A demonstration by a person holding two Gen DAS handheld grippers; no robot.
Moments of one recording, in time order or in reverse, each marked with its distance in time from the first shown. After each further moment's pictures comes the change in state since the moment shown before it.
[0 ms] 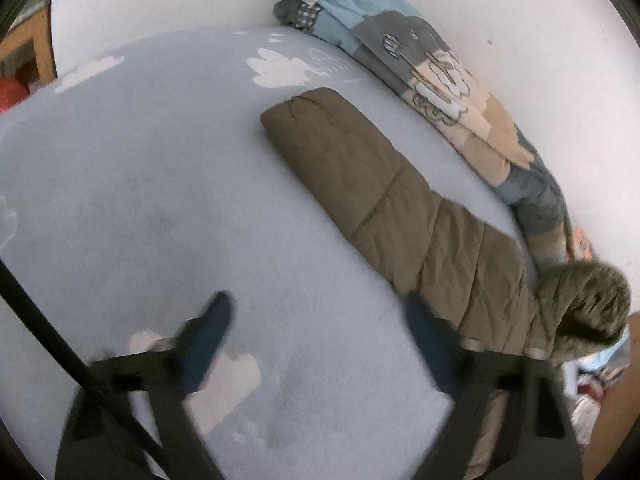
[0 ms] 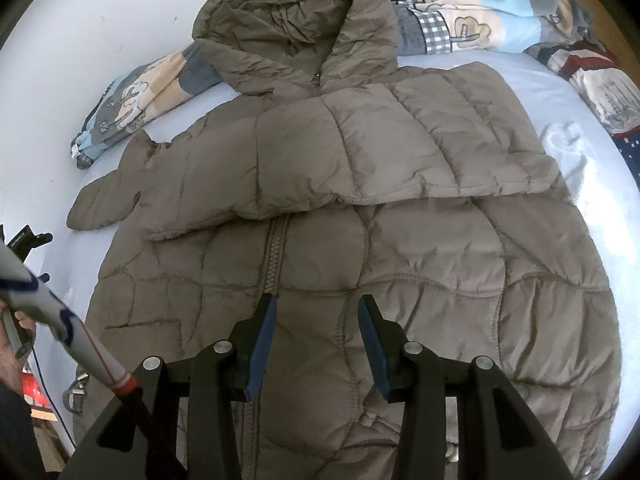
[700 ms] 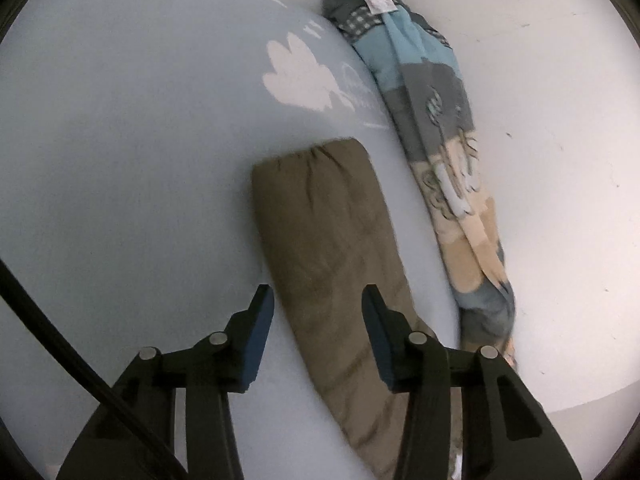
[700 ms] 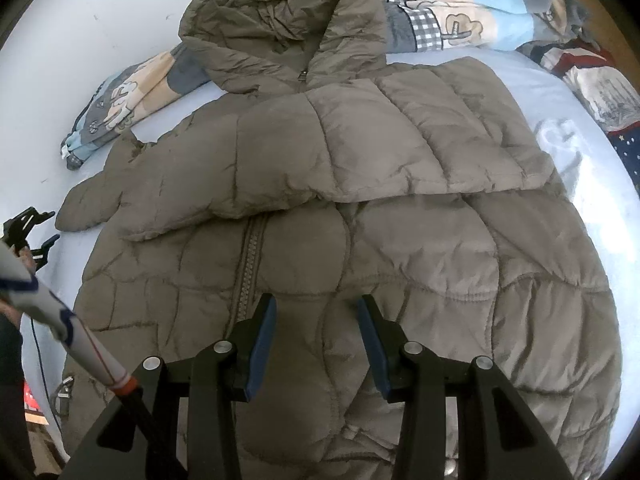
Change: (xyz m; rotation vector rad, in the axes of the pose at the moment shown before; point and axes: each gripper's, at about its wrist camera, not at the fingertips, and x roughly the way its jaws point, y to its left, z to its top) left arm 0.095 0.045 0.091 -0.339 -0.010 -0.261; right arm 0.009 -0.008 -0.001 -0.005 -0.004 -0.028
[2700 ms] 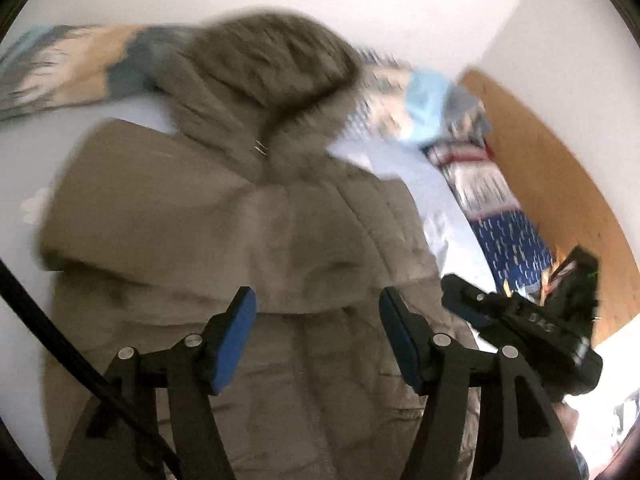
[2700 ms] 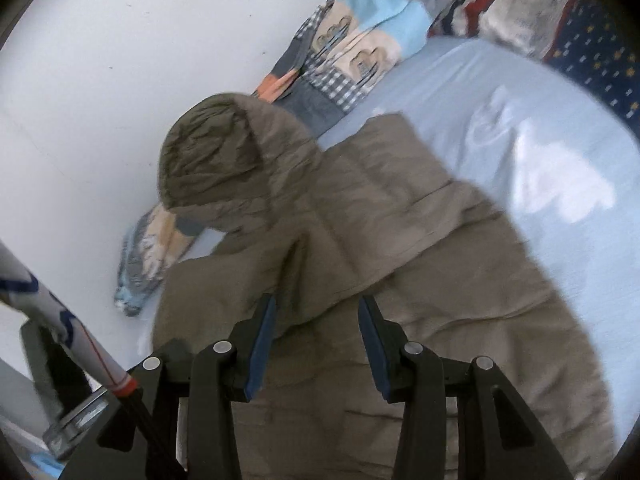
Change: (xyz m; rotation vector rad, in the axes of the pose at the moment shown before) left arm -0.087 -0.255 -0.450 1.043 0.357 -0.212; right arm -0.071 -0.104 0.031 0.443 -0.217 0.270
